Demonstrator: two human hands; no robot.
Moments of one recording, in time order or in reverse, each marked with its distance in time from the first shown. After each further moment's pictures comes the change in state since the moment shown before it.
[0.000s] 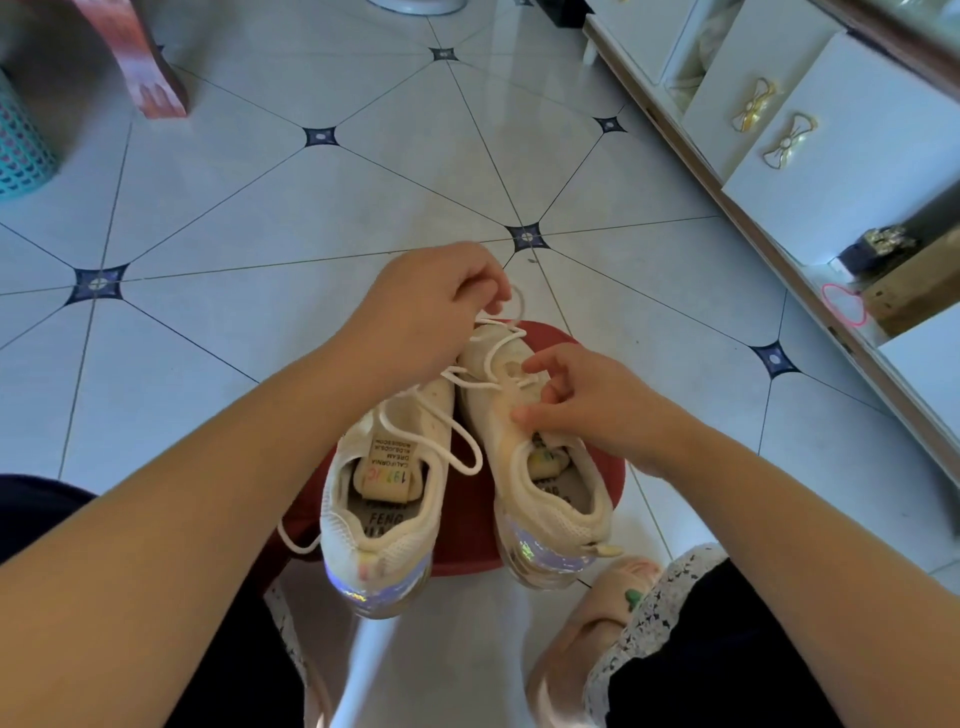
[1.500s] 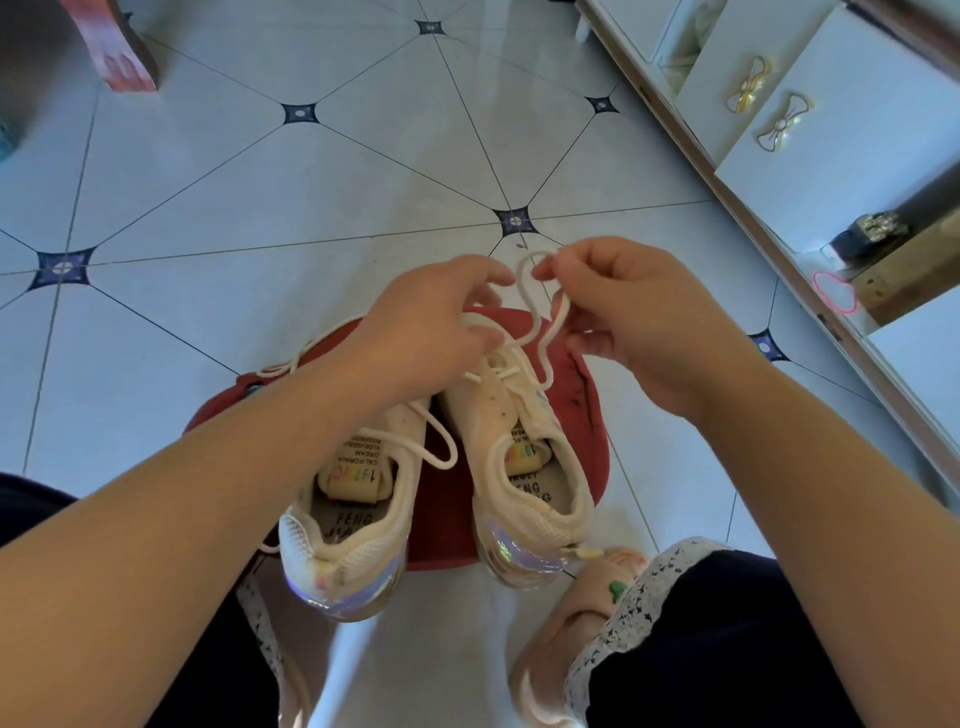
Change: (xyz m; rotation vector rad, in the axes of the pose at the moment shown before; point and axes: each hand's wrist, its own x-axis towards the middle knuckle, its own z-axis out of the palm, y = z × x) left_hand 0.006 -0.009 0.028 0.091 -0.068 -0.044; right_hand -0.008 -0.037 -0.039 0.400 0.185 -0.106
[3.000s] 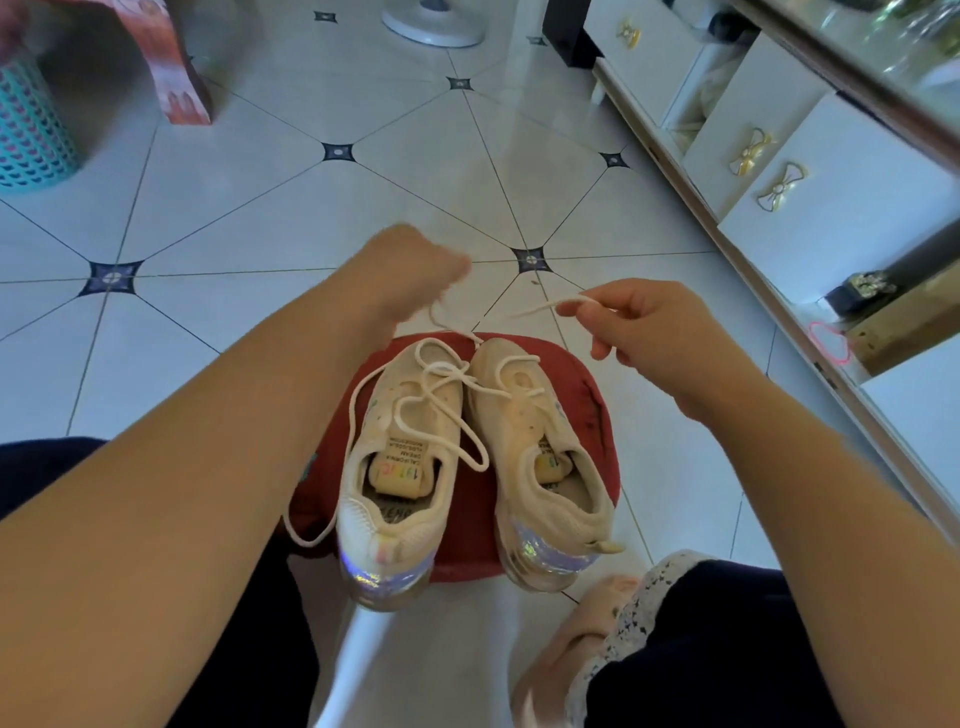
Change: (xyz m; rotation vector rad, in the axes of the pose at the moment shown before) left_hand 0.004 0.005 -0.060 -0.320 0.046 -0.527; right_hand 0.001 -0.006 -0.002 -0.460 0.082 -0.089
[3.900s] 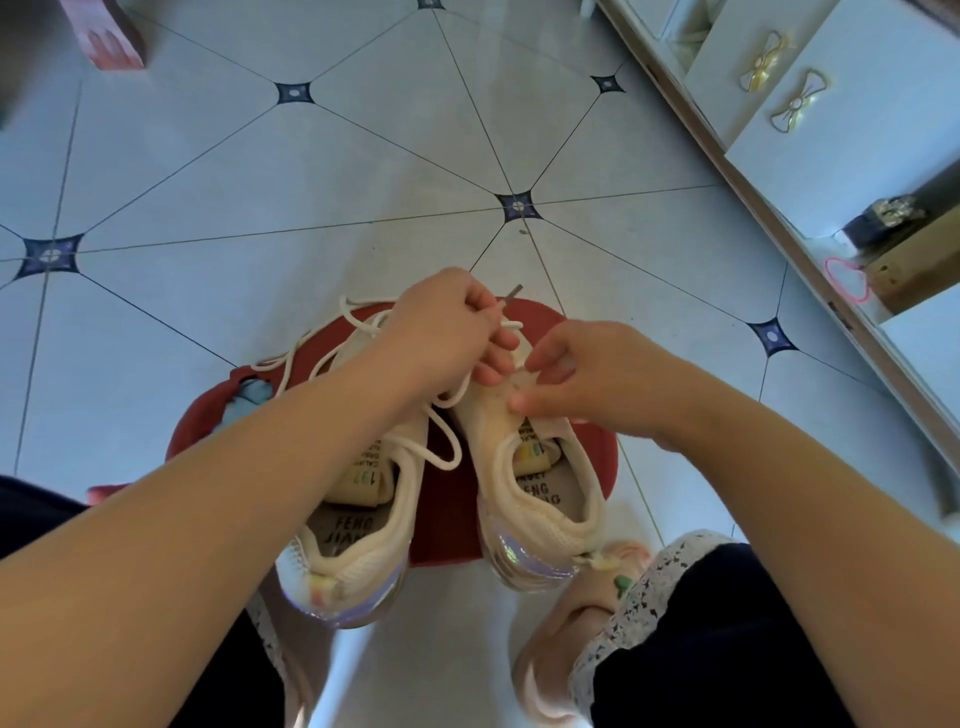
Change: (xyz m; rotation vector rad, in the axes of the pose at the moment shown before) left_hand 0.005 -0.027 0.074 -0.177 -0.196 0.150; right_hand -0.004 0.024 0.029 -0.264 -0.363 0.138
